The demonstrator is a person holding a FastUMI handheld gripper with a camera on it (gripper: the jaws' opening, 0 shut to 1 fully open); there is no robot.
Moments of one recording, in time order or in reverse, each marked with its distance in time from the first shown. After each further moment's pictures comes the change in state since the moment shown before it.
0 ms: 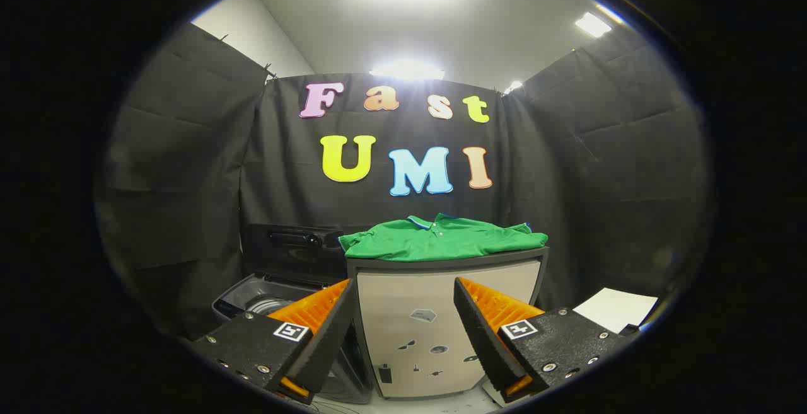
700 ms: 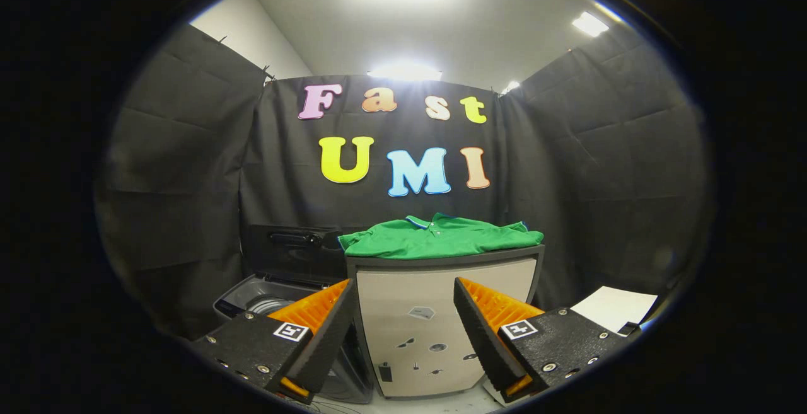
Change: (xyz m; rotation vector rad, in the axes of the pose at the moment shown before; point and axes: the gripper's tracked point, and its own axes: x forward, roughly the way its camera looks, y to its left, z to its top) arm -0.009 -0.001 -0.003 0.011 0.002 -0.008
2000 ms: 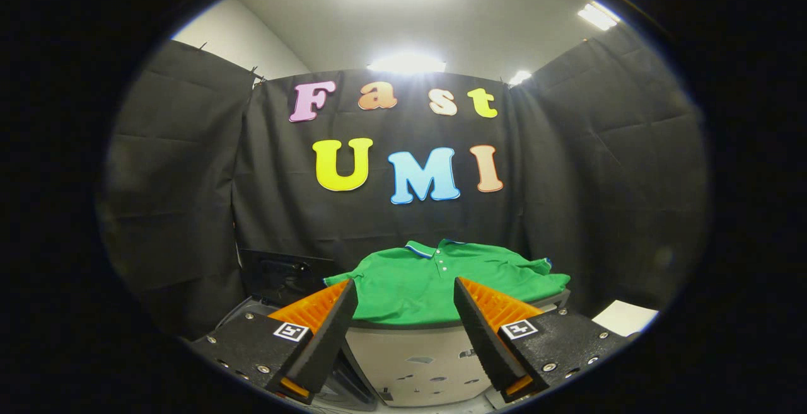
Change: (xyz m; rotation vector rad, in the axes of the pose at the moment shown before) arm 0.122 -0.018 0.089 0.010 0.036 0.054
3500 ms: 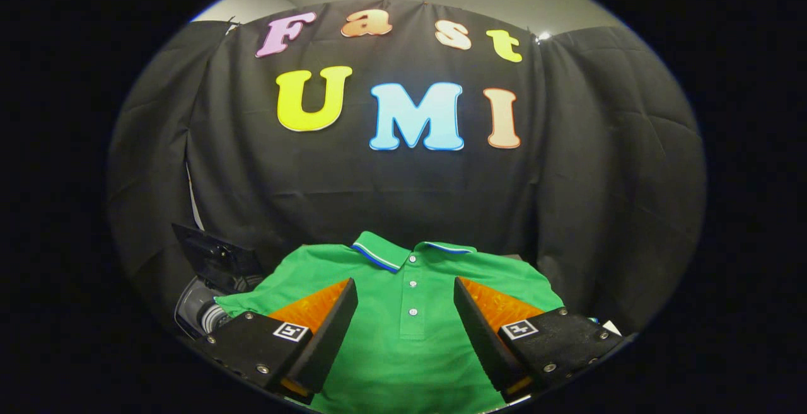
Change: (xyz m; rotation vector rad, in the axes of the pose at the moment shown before) arm 0.234 -0.070 -0.046 -0.068 0.377 -0.016
